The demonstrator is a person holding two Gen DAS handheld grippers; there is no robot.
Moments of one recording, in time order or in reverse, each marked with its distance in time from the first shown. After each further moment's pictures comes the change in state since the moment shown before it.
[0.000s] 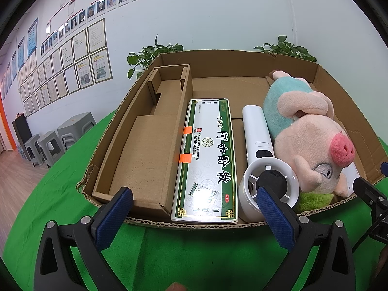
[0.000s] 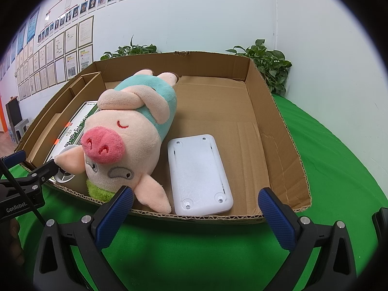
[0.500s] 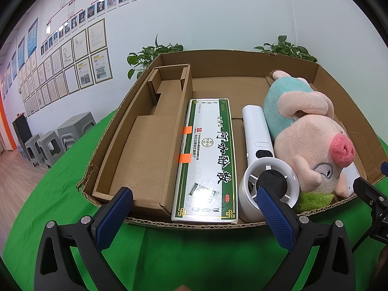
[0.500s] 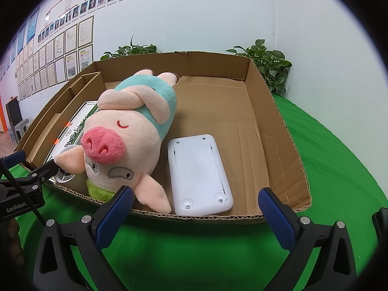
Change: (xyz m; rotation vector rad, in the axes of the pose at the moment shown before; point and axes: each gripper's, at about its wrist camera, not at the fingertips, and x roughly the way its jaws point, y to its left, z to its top) left arm -0.003 0.008 0.009 0.000 0.000 0.000; right arm -0.001 0.000 0.000 0.000 0.000 0.000
